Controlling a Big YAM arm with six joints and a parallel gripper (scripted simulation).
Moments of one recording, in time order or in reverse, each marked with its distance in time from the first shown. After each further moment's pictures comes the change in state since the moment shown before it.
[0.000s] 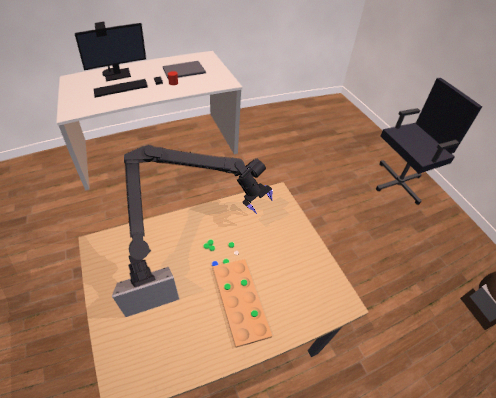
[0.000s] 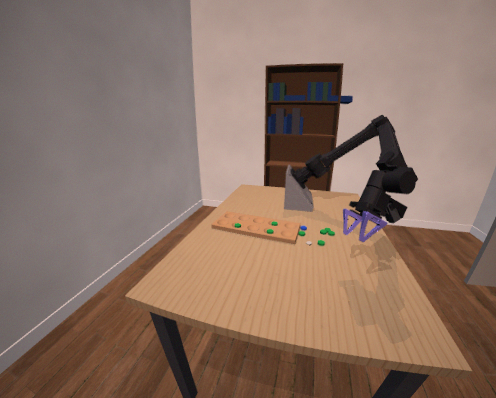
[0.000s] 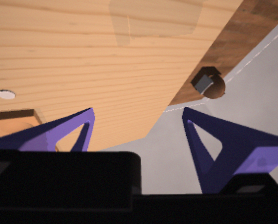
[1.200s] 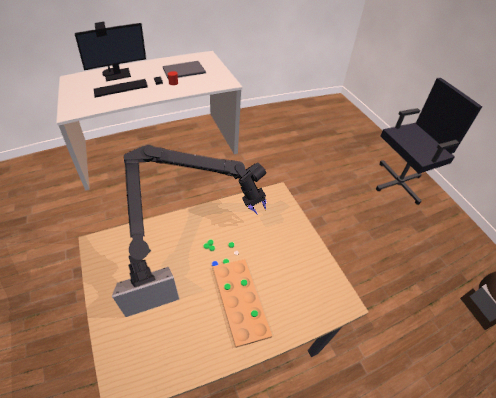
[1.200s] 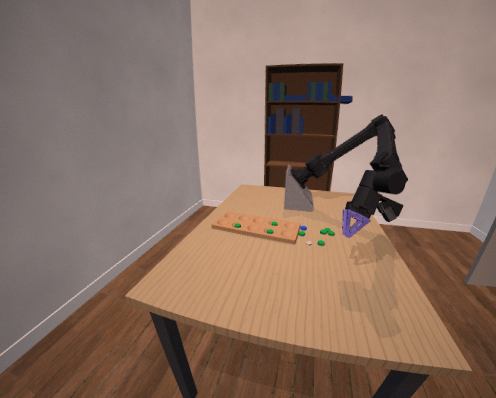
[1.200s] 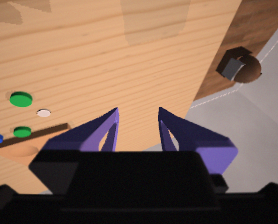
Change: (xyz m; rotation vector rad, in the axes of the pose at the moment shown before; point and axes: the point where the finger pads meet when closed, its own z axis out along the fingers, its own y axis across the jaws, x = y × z) arm 0.008 0.024 0.004 -0.067 -0.027 0.257
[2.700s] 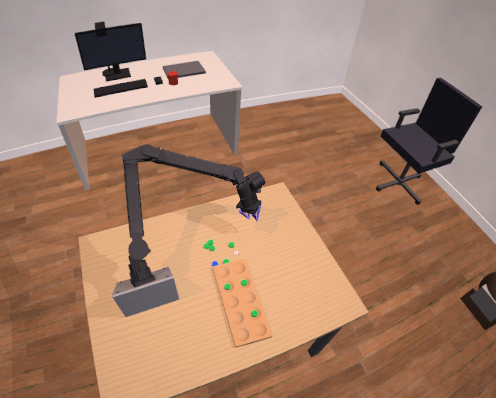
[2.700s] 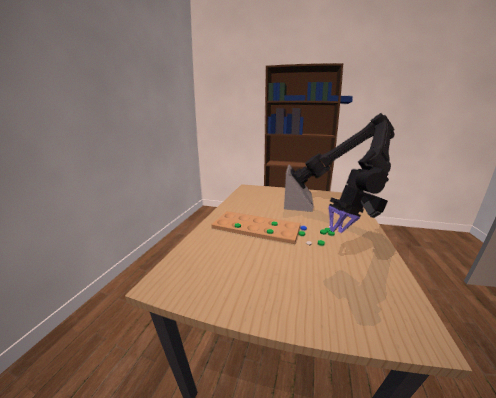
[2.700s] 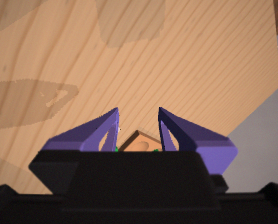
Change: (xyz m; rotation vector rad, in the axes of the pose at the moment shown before) arm 0.024 0.048 0.004 -0.156 -0.004 0.774
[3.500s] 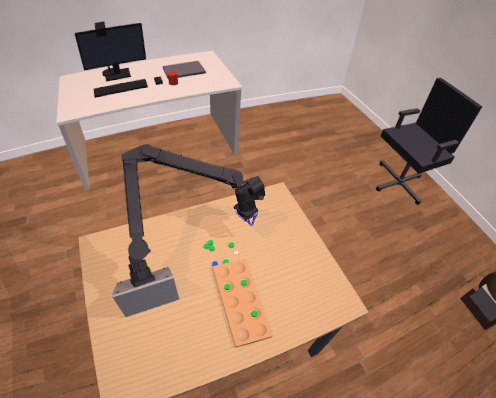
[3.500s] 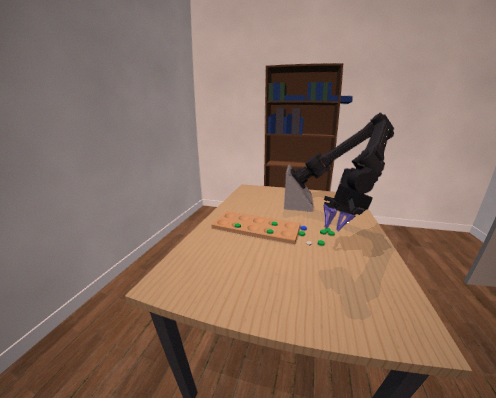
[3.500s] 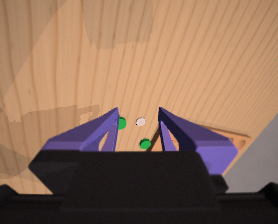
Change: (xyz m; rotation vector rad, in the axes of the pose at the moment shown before) arm 0.026 0.010 0.003 -0.074 0.034 0.387
